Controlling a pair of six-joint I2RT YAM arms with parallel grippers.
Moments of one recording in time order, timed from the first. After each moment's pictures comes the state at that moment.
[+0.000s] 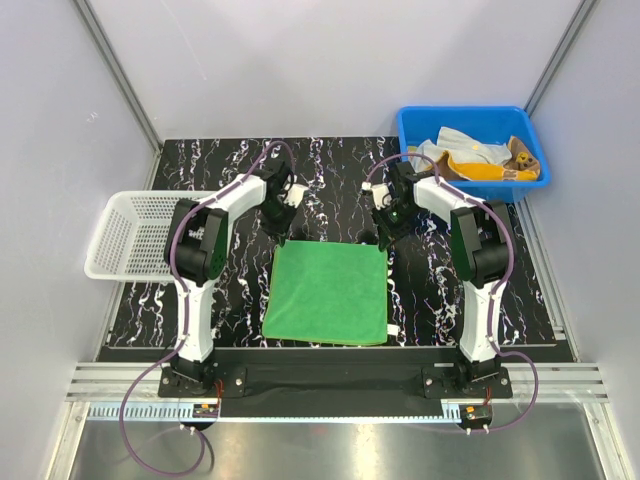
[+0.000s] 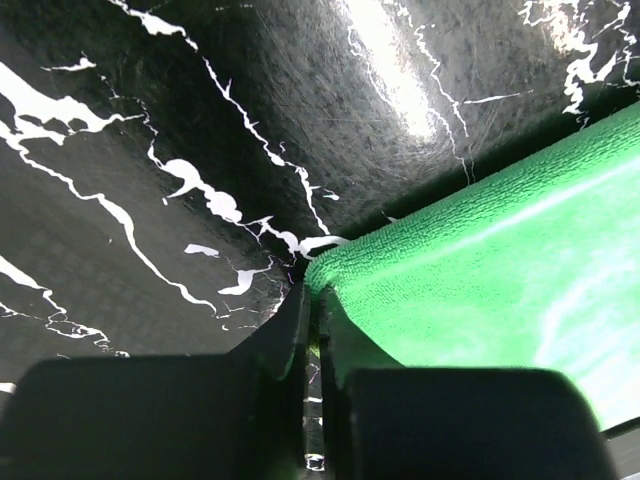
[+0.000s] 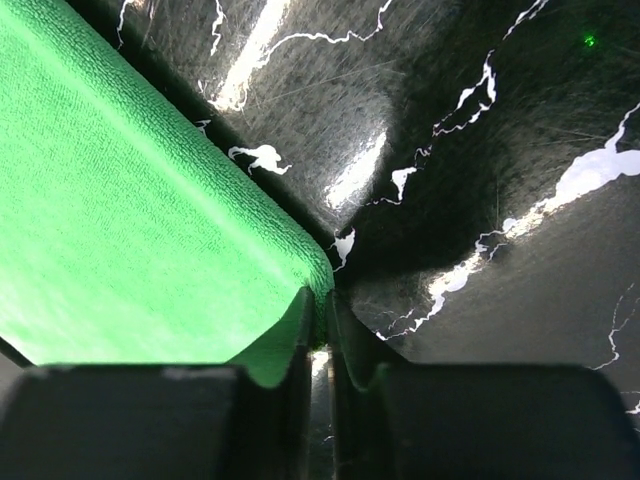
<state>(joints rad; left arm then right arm) -0.35 2.14 1.64 -0.90 0.22 0.17 0.29 2.10 1.53 -0.83 -0.41 -0.30</state>
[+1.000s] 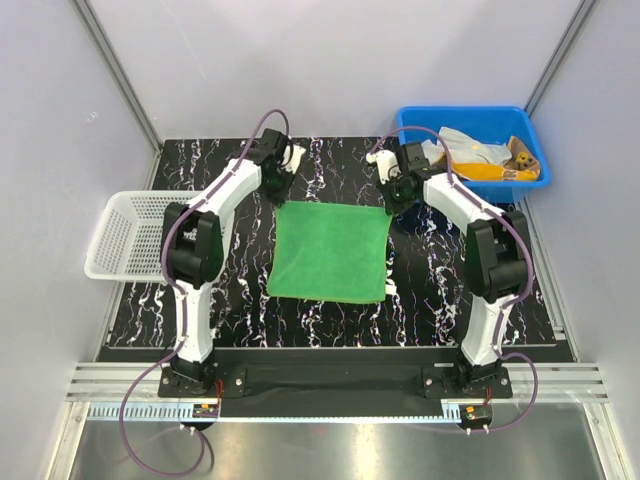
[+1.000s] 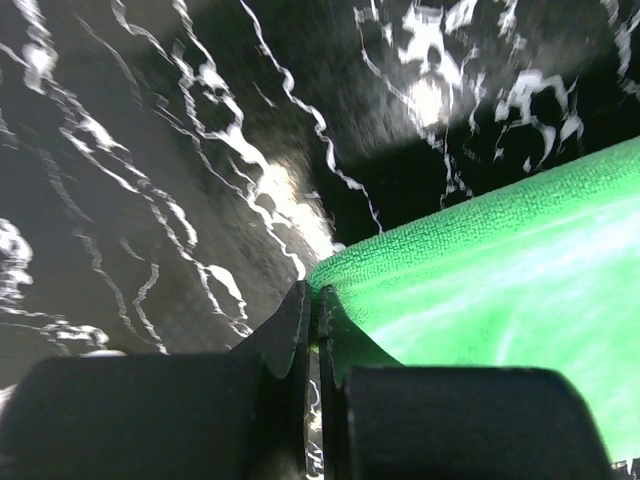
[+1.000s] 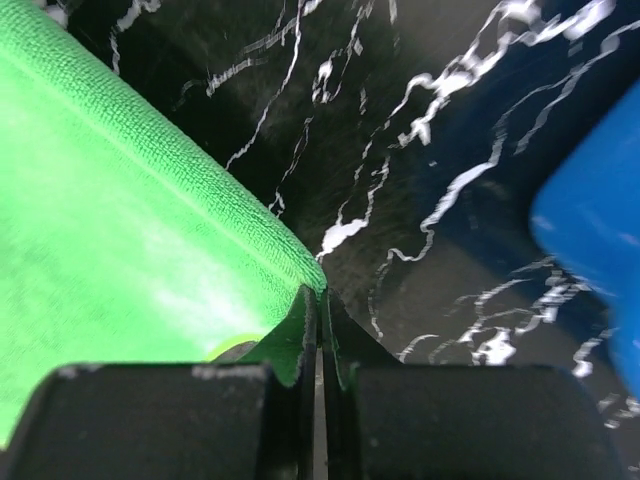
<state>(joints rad) -0.34 2.11 1.83 -0.83 0.03 0.12 0.29 1.95 1.52 -0.58 -0.17 -0.32</state>
